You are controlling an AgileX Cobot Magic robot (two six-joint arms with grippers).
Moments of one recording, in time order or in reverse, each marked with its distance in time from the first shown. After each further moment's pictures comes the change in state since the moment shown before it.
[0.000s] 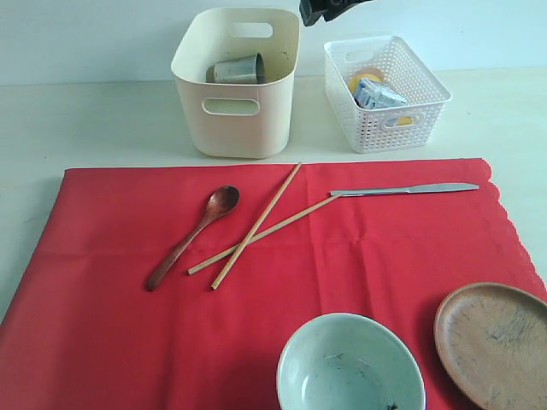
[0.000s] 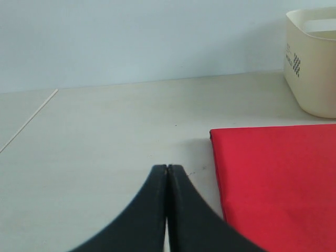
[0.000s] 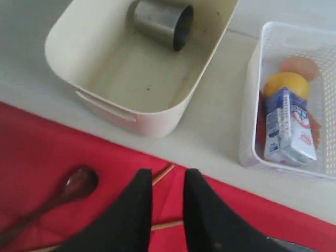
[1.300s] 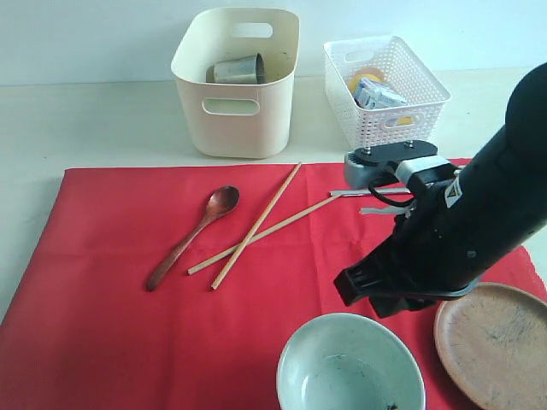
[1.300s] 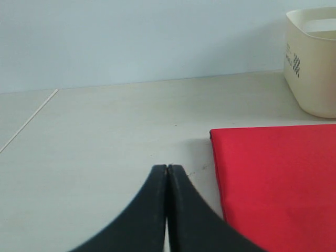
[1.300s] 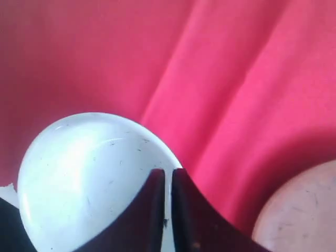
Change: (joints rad) left arm 0.000 0.000 0.000 0.000 0.000 0.000; right arm 0.000 -0.307 0.906 0.504 -0.135 -0.331
